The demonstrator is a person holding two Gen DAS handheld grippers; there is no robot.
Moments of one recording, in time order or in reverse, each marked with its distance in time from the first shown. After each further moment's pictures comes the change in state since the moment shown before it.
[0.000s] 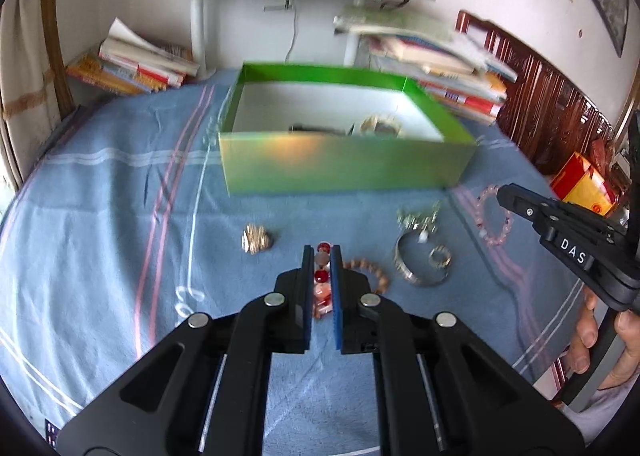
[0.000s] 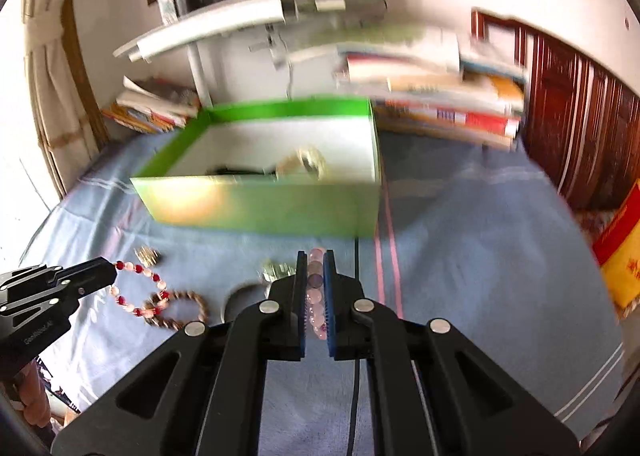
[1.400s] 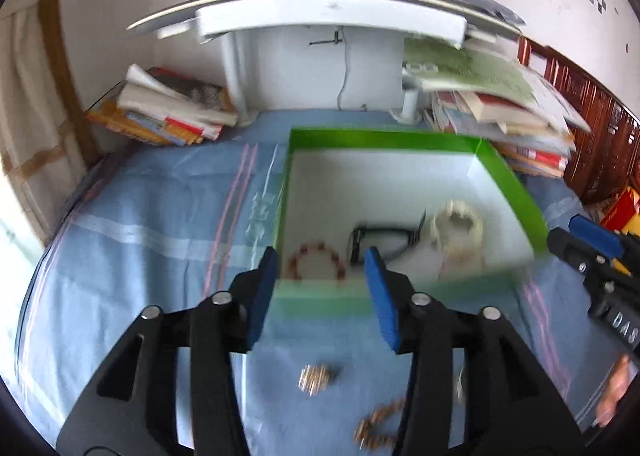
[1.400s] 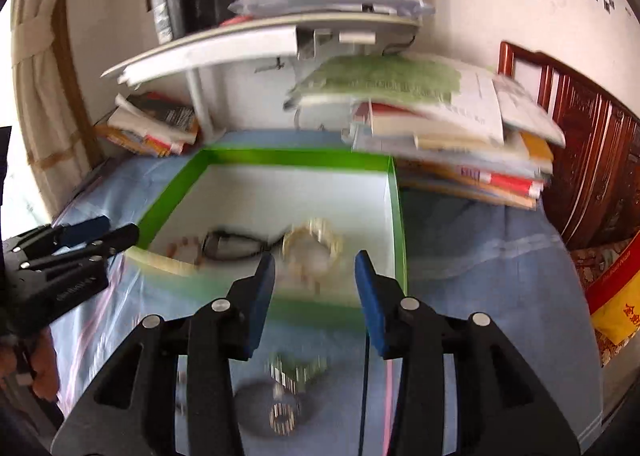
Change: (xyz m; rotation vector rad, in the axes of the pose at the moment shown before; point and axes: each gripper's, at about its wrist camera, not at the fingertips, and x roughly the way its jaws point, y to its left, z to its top) left arm 0.047 0.025 0.078 -0.015 -0.033 0.193; right arm 0.042 0.008 0.063 -0.054 0.024 0.011
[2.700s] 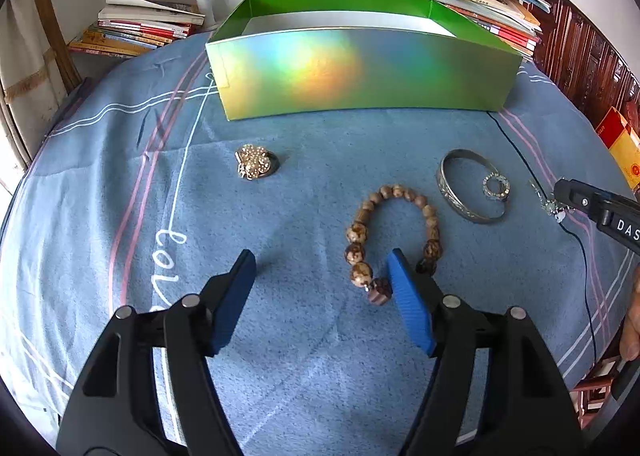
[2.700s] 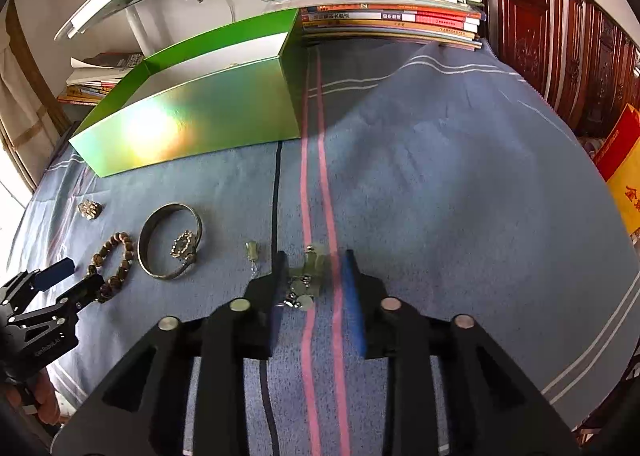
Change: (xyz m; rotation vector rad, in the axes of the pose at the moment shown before) left arm 0.002 -0.031 -0.125 0.084 0.194 -0.057; right arm -0.004 -0.056 -0.121 0.186 0.191 -0.069
